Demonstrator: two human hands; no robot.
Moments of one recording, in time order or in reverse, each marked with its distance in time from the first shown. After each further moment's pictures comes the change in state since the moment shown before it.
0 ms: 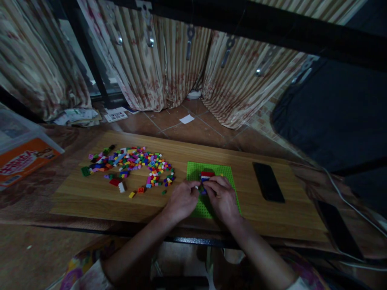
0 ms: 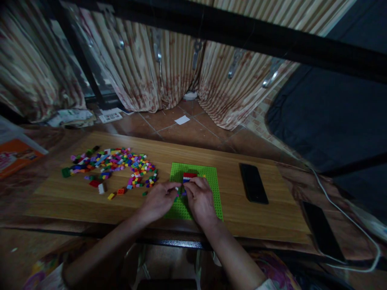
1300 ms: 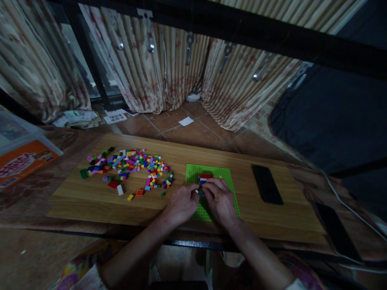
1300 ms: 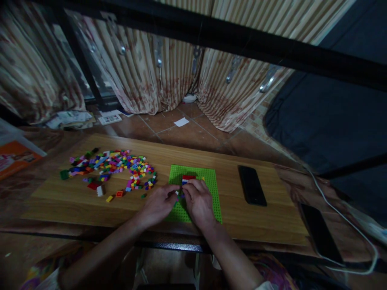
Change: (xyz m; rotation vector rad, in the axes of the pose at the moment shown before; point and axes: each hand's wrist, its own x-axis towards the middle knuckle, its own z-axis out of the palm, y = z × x) left_hand -0.002 0.001 0.000 0.035 -0.034 0.029; right_hand -0.001 -0.002 0.001 0.022 -0.028 0.006
